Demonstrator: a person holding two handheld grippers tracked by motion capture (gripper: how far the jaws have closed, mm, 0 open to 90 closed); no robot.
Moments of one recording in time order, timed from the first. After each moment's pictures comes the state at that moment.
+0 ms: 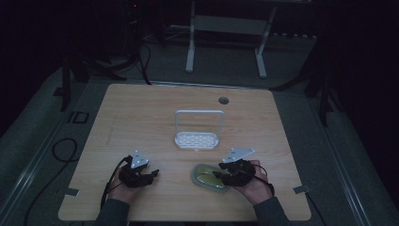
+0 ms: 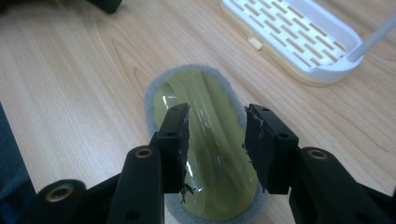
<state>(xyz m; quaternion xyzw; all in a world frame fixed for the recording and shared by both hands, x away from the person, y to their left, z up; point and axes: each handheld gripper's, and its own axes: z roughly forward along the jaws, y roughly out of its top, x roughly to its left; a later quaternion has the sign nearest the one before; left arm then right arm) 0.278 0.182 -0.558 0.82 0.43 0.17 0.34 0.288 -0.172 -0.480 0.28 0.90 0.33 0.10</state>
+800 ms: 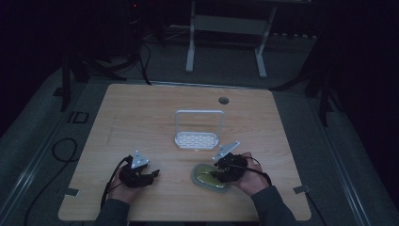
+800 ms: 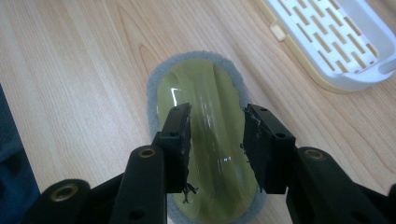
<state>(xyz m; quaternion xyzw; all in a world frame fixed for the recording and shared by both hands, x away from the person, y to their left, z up) 0.278 0.182 -0.558 0.82 0.43 0.17 0.34 0.305 -0.149 -0.474 0.22 0.94 0.26 0.08</state>
